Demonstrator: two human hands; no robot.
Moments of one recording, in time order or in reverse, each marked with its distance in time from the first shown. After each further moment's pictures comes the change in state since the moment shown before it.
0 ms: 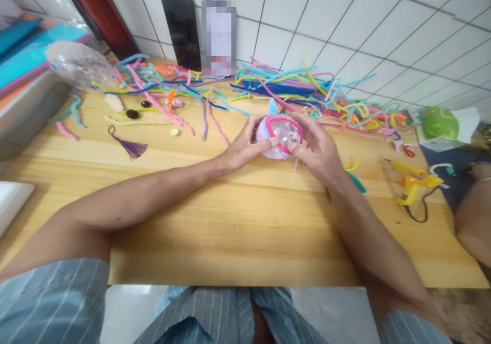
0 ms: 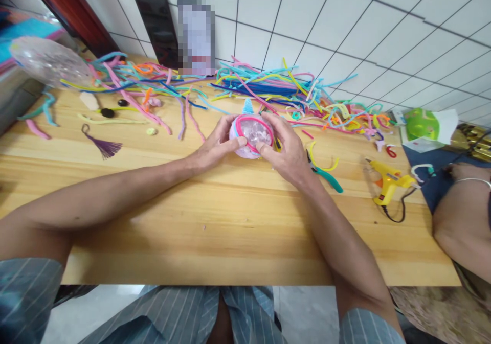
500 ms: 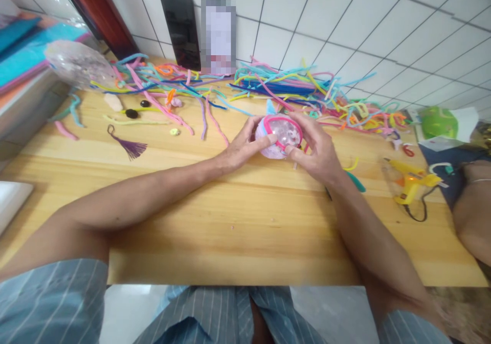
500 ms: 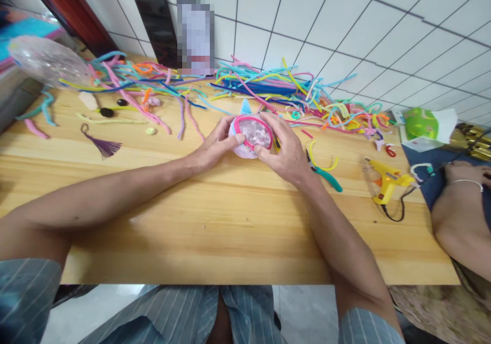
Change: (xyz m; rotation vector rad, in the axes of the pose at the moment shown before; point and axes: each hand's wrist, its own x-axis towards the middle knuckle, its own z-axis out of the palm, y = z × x) left_hand -0.001 0.006 0.003 -0.083 0.039 -0.045; right_hand 0.001 0.004 -0.012 -0.222 -0.078 -0.178
